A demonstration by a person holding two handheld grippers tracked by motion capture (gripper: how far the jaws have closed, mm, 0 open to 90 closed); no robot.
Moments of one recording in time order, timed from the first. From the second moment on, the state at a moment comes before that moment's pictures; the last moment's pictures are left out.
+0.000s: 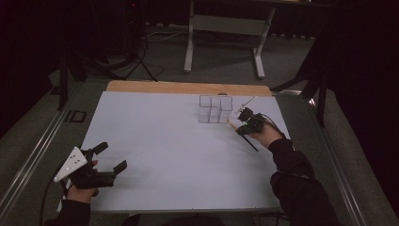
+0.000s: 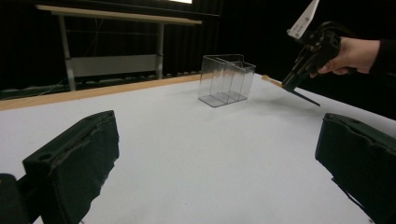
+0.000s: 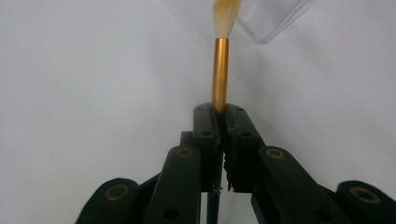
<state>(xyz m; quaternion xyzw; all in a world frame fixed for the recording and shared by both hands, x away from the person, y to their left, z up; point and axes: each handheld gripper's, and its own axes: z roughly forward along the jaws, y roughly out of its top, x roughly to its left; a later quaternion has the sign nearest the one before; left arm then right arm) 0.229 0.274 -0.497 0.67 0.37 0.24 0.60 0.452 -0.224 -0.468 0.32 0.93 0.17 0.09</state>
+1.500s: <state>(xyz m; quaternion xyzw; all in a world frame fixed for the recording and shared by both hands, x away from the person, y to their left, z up) 0.230 0.272 -0.498 0.67 0.37 0.24 0.60 0.397 -0.239 -0.417 0.31 0.78 0.51 0.19</state>
